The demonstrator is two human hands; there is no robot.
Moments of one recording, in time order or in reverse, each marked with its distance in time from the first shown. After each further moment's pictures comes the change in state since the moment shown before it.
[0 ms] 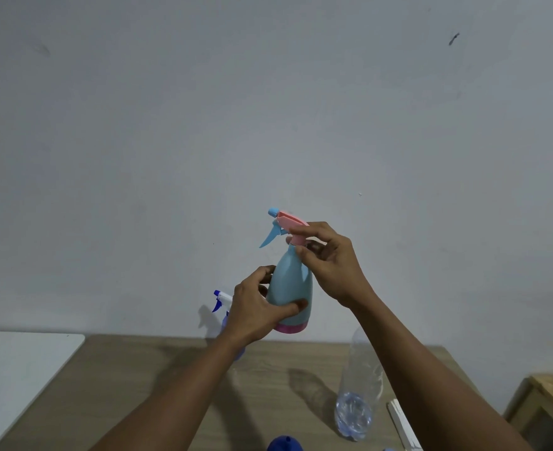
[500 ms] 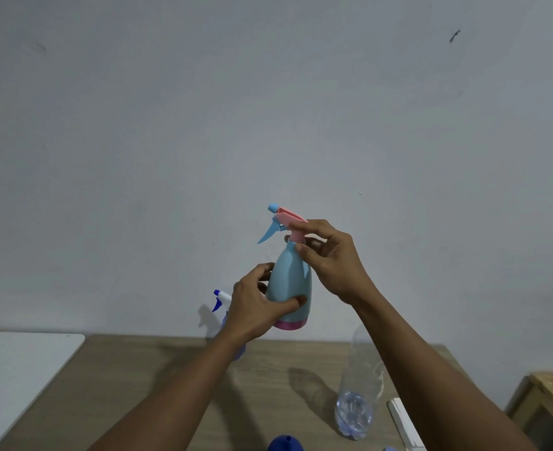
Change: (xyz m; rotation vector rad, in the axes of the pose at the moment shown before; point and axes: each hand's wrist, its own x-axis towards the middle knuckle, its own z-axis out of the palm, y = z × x) left_hand 0.003 0.002 -0.002 -0.012 0.009 0.002; right_hand 0.004 -0.003 -0.003 0.025 -0.018 0.022
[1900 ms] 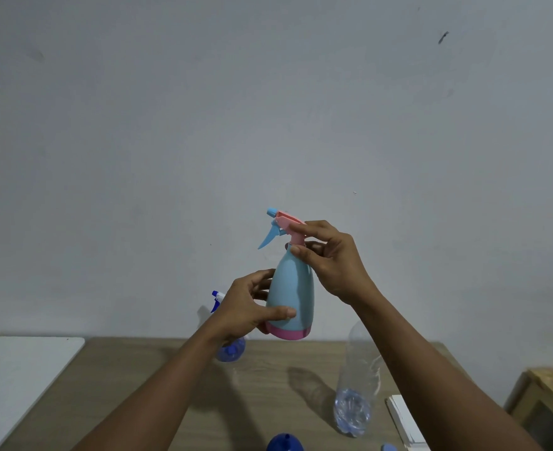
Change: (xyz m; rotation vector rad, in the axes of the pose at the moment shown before) left_hand -0.004 0.010 -0.021 -0.221 -0.323 -0.144; right_hand -0.009 -0.011 -0.005 -0.009 0.037 0.007
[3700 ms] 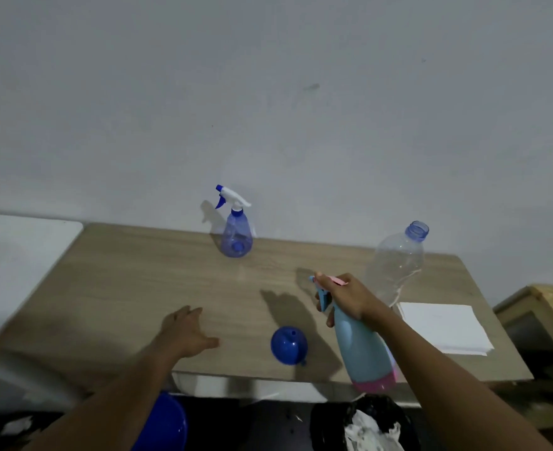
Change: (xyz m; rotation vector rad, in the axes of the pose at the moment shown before) left_hand -0.103 -0.299 -0.048 0.791 -0.154 -0.888; right_hand -0.143 0.174 0.015 -0.166 -0.323 1.038
